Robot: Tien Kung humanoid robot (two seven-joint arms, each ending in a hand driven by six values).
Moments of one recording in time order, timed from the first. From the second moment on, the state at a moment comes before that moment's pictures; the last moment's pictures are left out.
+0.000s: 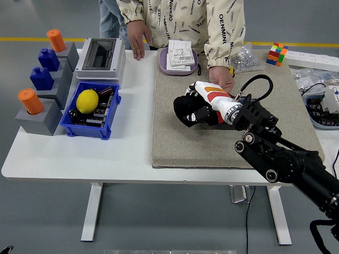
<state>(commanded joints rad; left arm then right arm) -0.08 0.20 -1.75 -0.18 1.18 -0.06 0.14 0.76 0.00 0.74 0.84 -1.83 -0.14 -0.01</state>
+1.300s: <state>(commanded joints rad) -0.07 0.19 -1.76 -0.18 1.19 -0.06 0.14 0.72 -0.19 0.81 0.84 -1.83 -0.13 -0.01</state>
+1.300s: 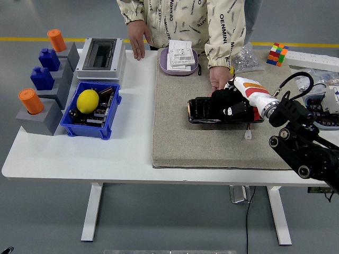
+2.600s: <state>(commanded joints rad) -0.07 0.18 -1.78 -0.18 1.19 -0.07 0.14 0.62 -0.37 0.93 0.84 -1.86 -0.13 -0.02</state>
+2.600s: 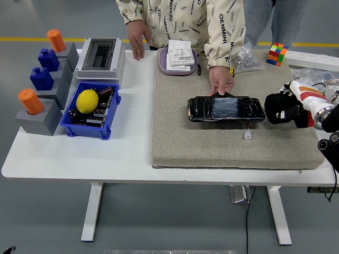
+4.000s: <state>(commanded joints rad) -0.07 0.18 -1.78 -0.18 1.20 -0.07 0.14 0.62 -0.37 0.97 0.84 -1.86 -0.04 -0.04</state>
